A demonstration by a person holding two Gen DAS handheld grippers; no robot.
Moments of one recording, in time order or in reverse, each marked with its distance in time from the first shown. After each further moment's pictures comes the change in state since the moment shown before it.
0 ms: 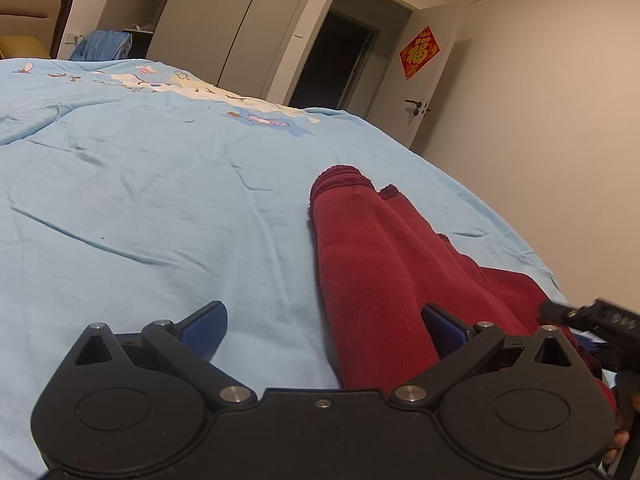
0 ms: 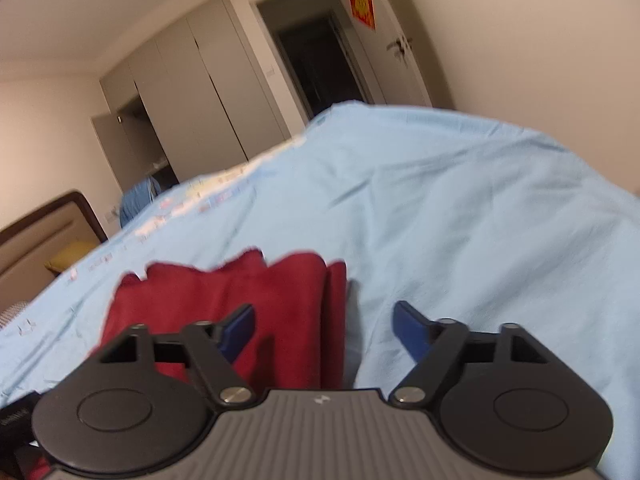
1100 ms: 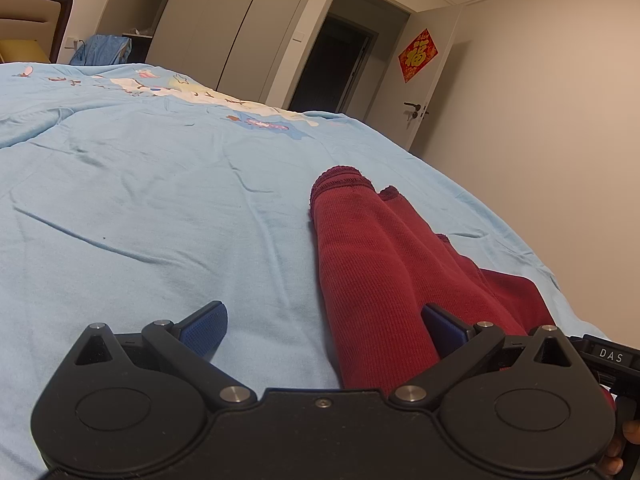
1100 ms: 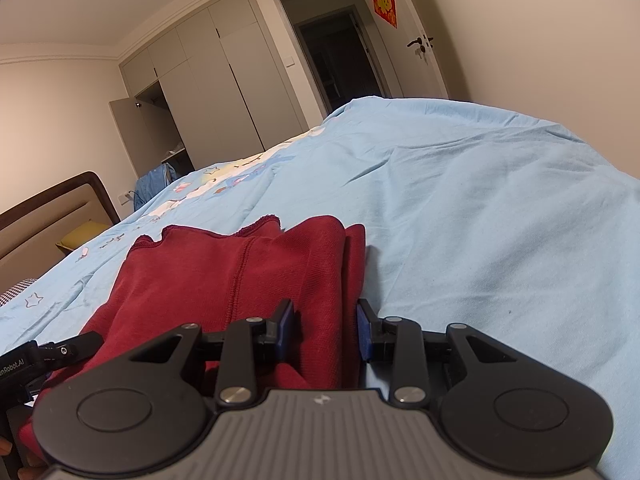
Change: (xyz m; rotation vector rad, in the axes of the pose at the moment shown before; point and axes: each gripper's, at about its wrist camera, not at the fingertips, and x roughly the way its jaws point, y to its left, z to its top) left arm 0.000 0.000 -0.002 0.005 -0.006 0.000; right arm -0.011 0.007 -0.024 -0.053 -0.012 0.047
